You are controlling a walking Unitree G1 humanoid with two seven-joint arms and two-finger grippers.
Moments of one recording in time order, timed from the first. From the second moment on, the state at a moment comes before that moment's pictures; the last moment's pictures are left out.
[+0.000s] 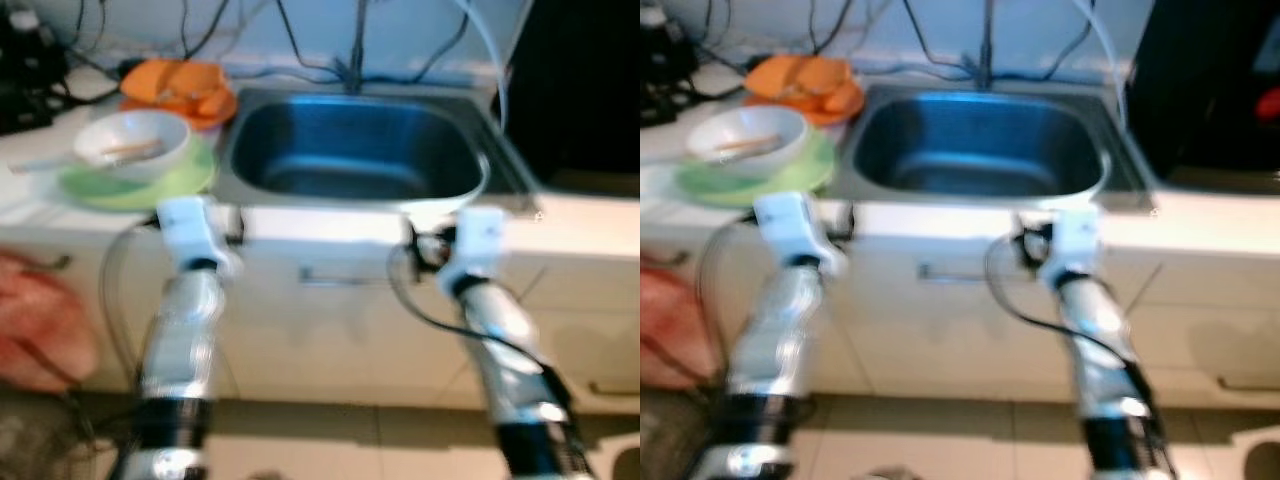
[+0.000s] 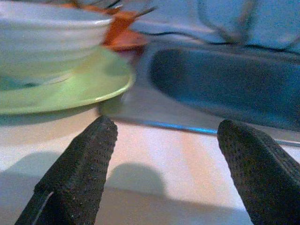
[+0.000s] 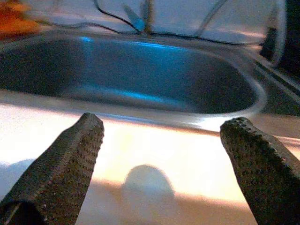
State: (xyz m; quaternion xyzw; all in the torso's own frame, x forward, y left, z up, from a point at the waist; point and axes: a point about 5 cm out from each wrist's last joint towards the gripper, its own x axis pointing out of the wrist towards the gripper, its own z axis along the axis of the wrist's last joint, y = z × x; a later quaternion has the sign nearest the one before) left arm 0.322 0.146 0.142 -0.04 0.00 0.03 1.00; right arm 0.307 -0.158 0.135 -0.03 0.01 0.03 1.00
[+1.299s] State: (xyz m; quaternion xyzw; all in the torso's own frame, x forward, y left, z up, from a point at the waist) left arm 0.326 0.138 0.203 -0.08 -0.10 -0.01 0.99; right arm 0.310 -0.152 0.151 -0.03 -0.02 0.03 1.00
